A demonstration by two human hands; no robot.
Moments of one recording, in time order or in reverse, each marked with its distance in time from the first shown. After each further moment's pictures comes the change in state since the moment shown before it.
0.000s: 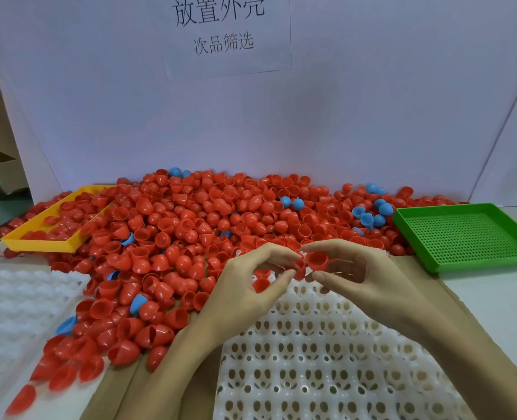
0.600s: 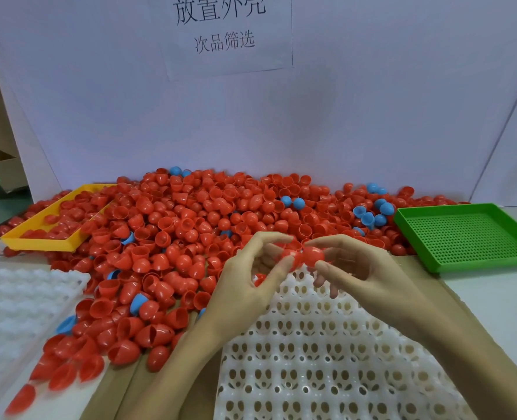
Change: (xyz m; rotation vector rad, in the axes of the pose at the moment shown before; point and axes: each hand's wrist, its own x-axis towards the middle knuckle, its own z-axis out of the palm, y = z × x) left_hand 0.000 0.001 0.006 -0.093 0.108 -0.077; right_hand 0.000 -0.005 0.002 0.040 0.039 -0.006
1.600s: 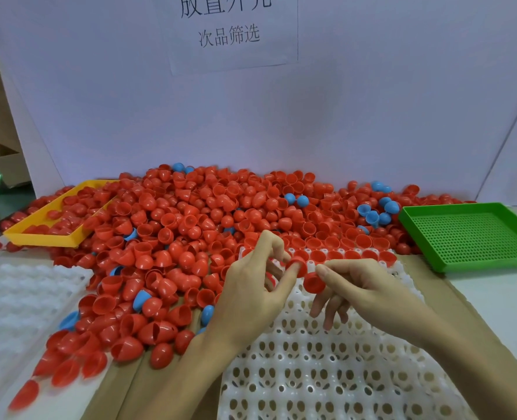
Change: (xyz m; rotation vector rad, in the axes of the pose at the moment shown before) left_hand -0.006 -0.002 0.011 0.239 0.121 0.141; right_hand -0.001 -0.002 0.010 0.025 -0.202 0.240
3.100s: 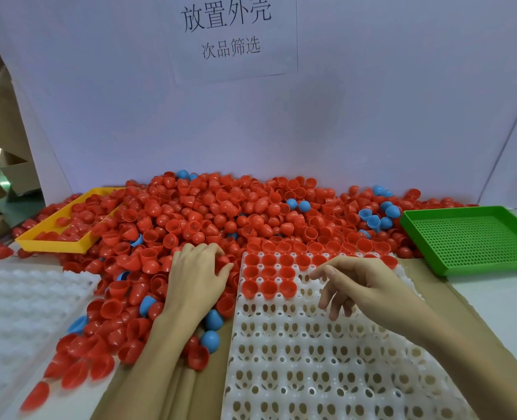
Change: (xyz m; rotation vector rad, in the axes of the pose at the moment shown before) left_hand 0.017 -0.064 -0.059 0.830 -0.097 -0.320; right_hand 0.001 0.009 -0.008 -0.067 0.109 -0.024
